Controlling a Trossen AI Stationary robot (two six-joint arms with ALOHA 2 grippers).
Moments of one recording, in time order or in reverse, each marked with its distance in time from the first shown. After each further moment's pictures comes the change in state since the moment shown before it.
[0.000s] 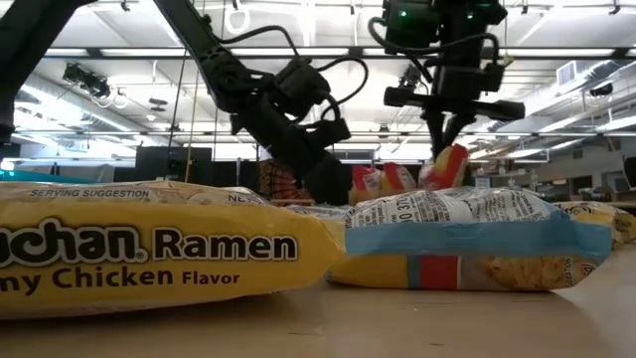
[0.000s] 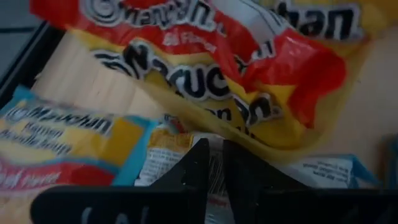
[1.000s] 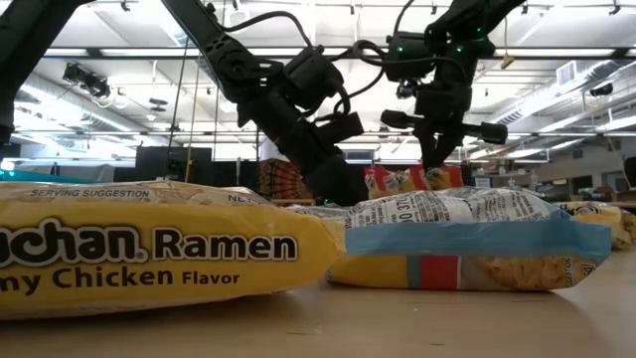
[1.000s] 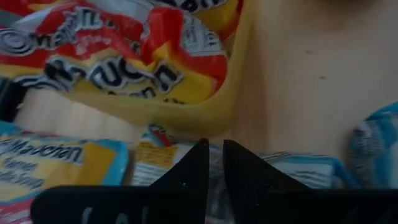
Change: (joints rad) left arm -0.052 0.015 0.063 -0.079 -0.048 0.084; right arm -0.204 -0.001 -0.073 0.158 -0.130 0.154
